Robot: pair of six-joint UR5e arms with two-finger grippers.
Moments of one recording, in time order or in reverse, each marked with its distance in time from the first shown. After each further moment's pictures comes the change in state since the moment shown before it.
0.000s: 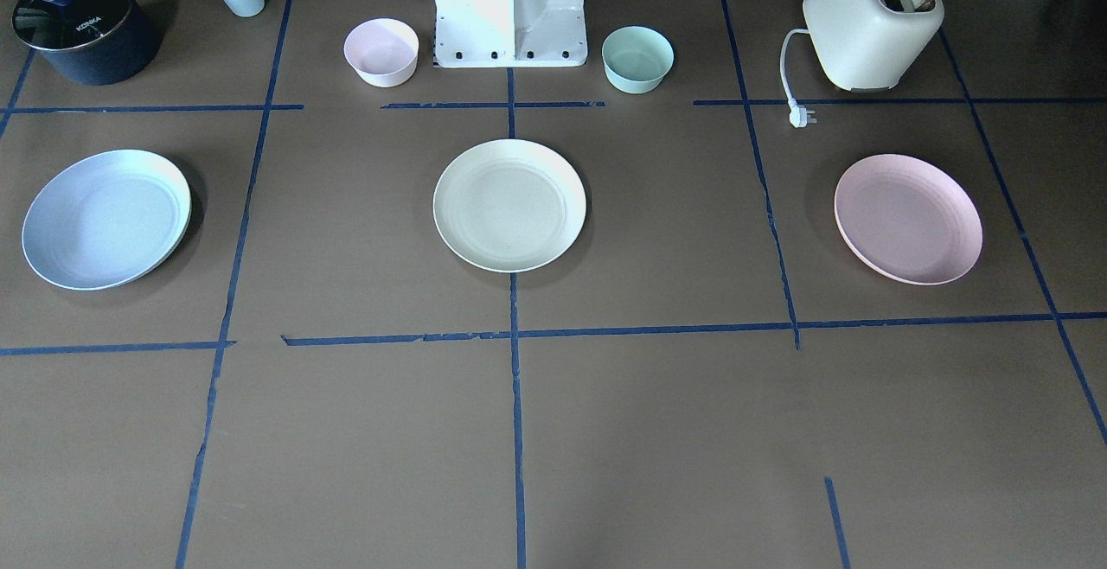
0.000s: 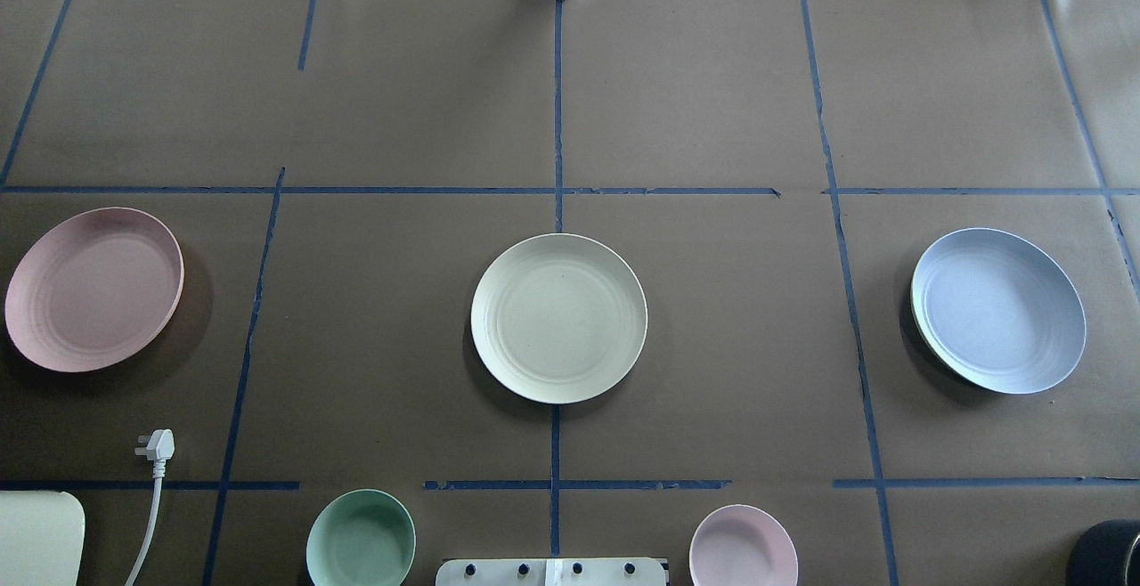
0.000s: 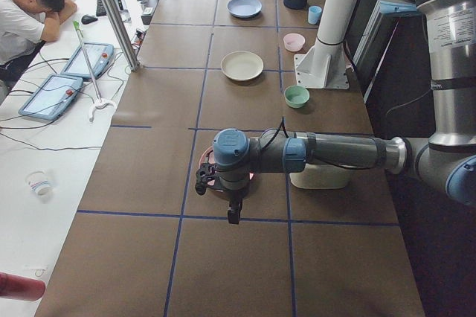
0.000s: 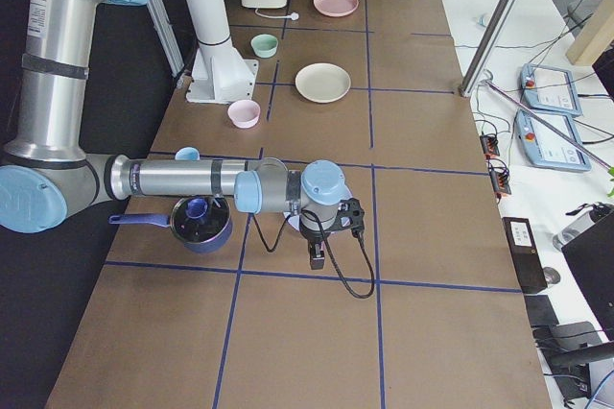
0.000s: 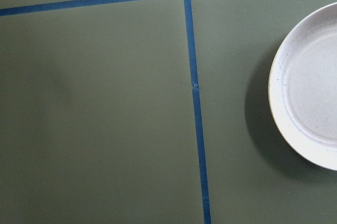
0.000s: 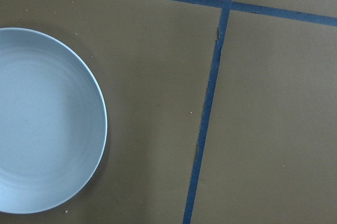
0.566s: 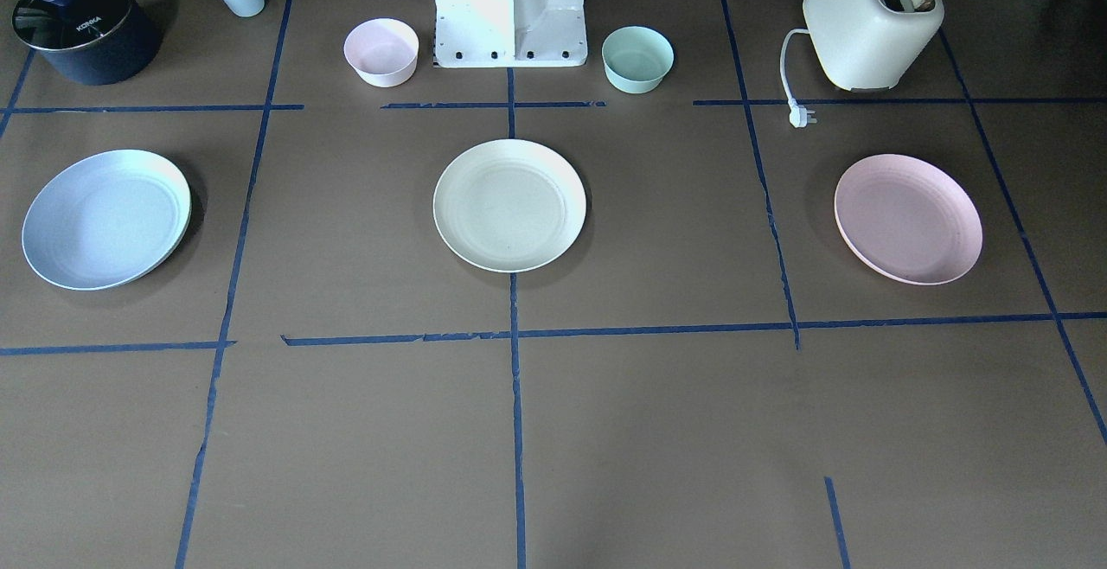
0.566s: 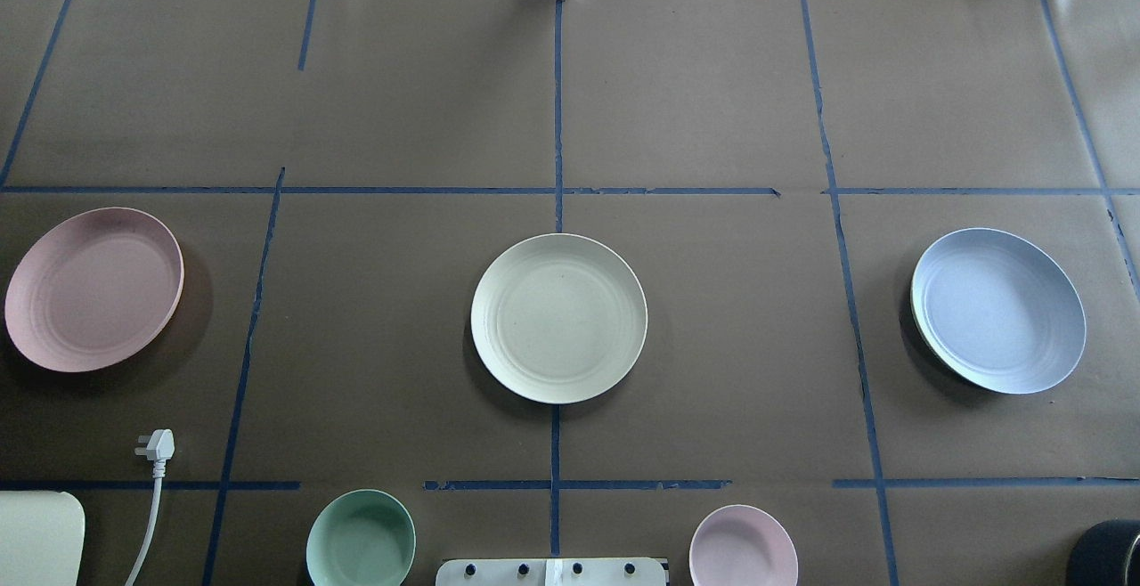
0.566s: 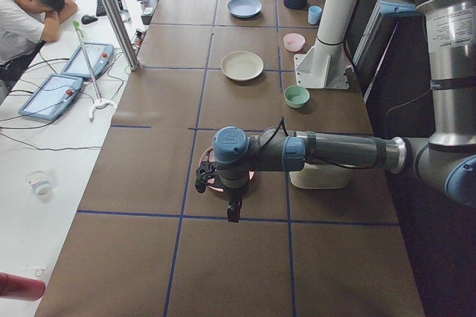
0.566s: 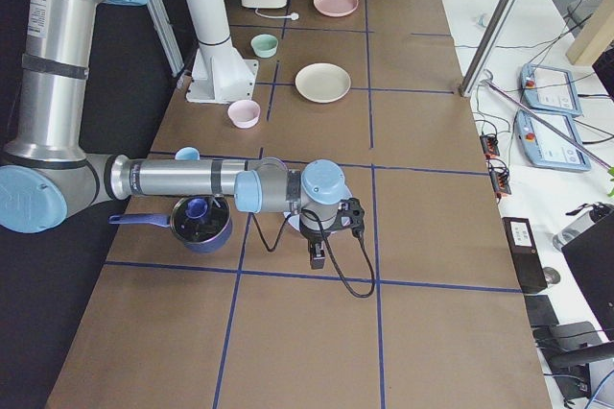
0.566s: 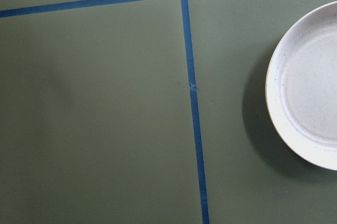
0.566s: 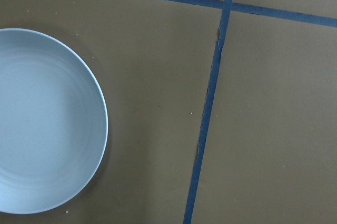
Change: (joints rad) left arm 0.011 -0.007 -0.008 -0.005 0.002 -0.001; right arm 0.000 0.001 0.002 0.000 0.000 0.000
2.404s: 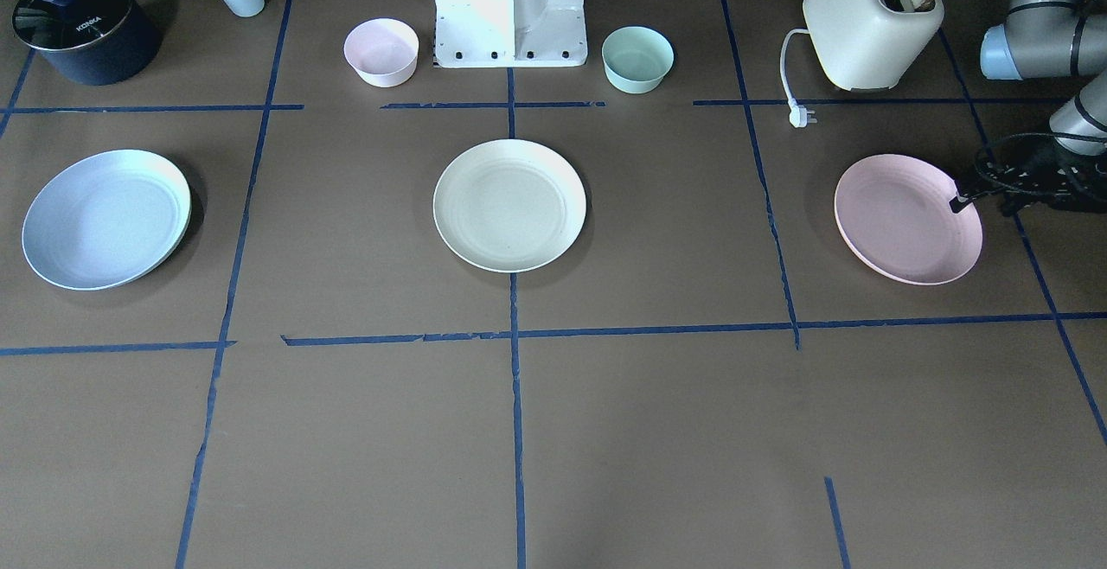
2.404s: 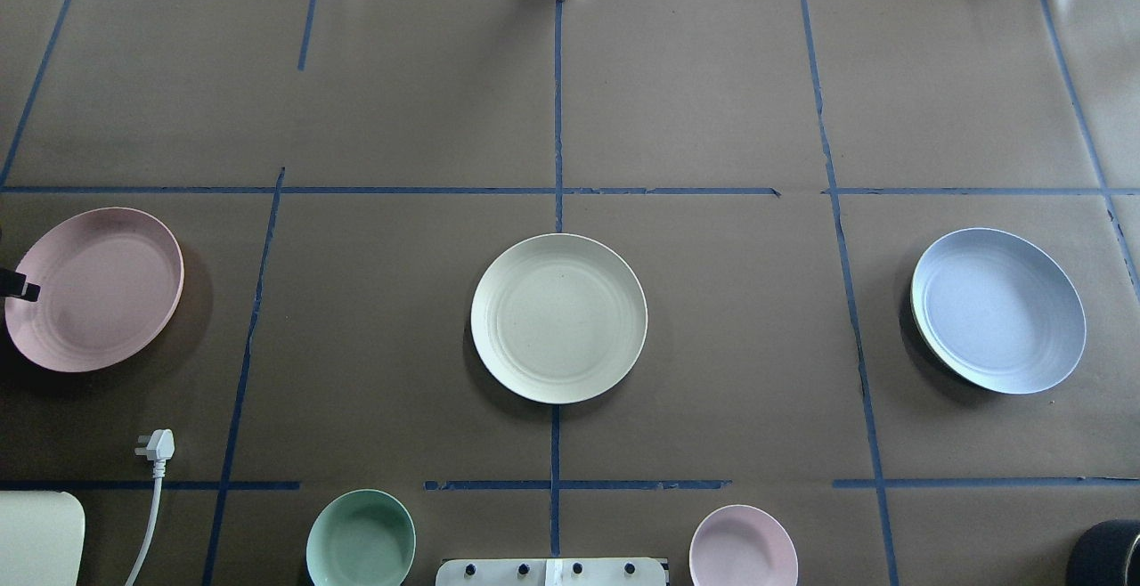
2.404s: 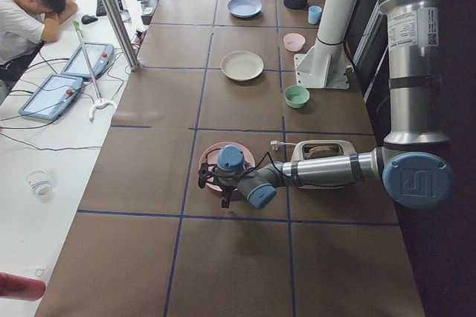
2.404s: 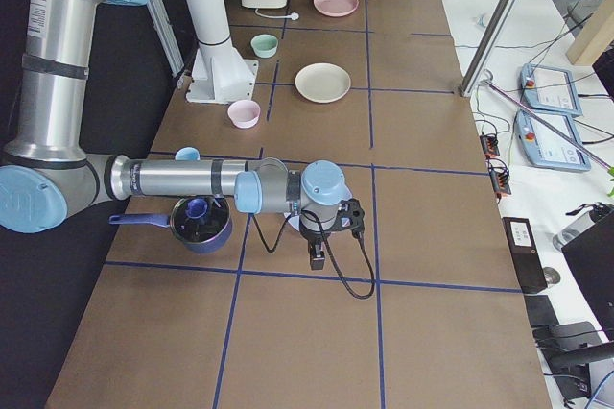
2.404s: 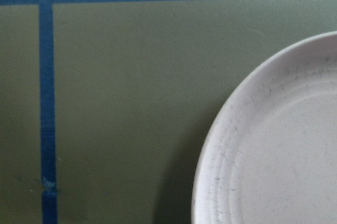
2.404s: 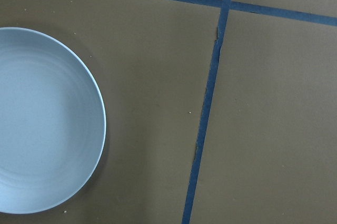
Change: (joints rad) left arm 0.468 -0.082 0.418 -0.968 0.074 -0.834; right arm 0.000 0.000 -0.005 0.000 -0.002 -0.002
